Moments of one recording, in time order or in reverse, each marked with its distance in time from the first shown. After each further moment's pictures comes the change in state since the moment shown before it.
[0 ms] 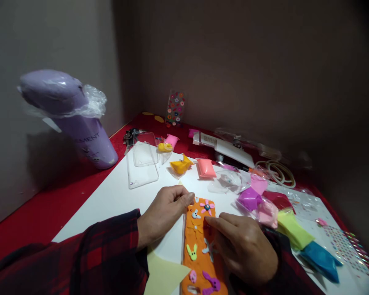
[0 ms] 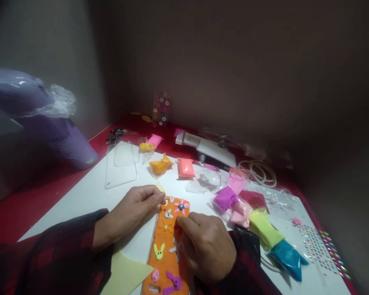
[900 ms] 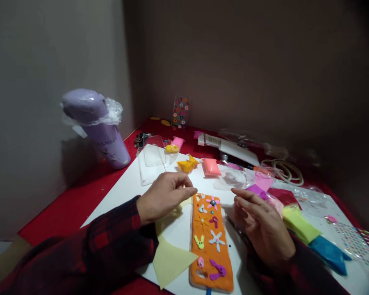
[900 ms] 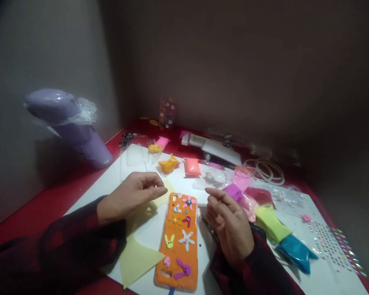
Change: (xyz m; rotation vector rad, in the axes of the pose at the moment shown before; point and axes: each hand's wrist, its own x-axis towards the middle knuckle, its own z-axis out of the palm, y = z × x) left_hand -0.012 0.041 -0.026 0.463 0.033 0.113; right_hand 0.003 0.000 -0.006 1.455 0.549 1.016
